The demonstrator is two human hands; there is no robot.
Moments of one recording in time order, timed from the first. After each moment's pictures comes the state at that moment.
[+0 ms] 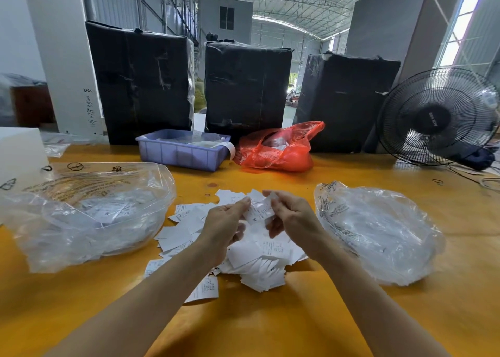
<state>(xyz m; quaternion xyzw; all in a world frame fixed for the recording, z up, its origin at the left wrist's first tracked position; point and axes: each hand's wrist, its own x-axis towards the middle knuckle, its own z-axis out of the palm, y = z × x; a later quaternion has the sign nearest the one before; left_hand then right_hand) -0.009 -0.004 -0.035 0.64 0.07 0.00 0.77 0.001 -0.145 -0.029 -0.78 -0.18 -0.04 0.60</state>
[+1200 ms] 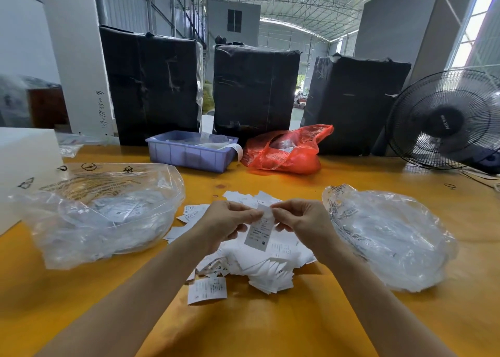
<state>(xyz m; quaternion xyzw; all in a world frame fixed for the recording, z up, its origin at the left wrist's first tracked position) 0.000 0.024 -0.027 0.74 0.00 -0.06 0.67 0.001 -0.150 -0.031 -0.78 -0.15 -0.11 0.59</state>
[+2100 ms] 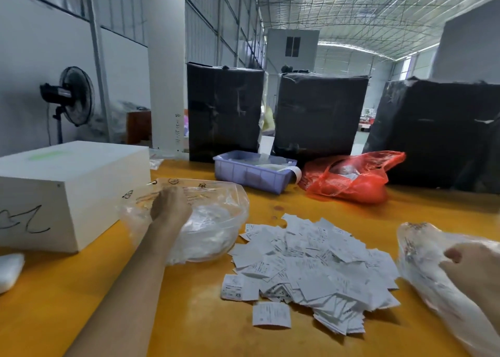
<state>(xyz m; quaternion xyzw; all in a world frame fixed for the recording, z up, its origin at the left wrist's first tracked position) 0.010 0.210 -0.011 0.92 0.28 0.23 0.17 0.038 -0.264 -0.033 -0.96 0.14 -0.20 0.16</state>
